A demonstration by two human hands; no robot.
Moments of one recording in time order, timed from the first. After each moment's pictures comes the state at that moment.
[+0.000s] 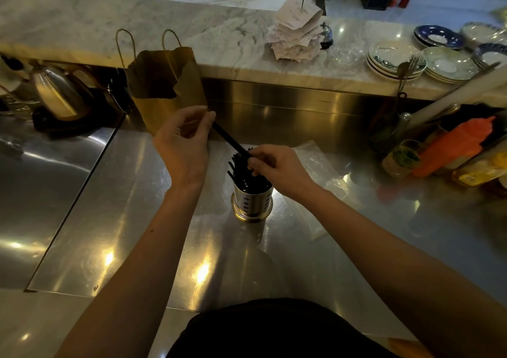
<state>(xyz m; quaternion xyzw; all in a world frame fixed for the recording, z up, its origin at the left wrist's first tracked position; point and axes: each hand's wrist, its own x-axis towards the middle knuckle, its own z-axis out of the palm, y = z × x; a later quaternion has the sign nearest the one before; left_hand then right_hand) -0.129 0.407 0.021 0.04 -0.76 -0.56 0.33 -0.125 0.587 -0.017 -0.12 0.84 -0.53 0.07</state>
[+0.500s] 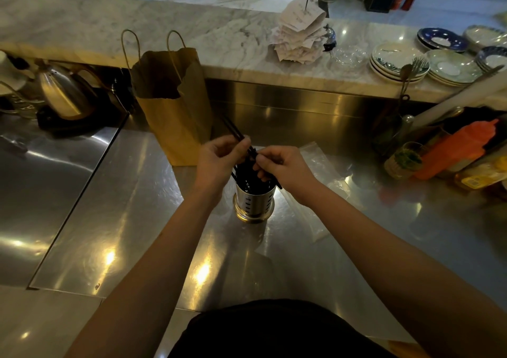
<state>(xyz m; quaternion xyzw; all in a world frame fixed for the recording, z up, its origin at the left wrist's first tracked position) -0.122 0.425 -0.010 0.03 -0.69 -0.72 -0.02 -0.124 0.592 -0.015 -0.05 0.77 -0.63 0.12</state>
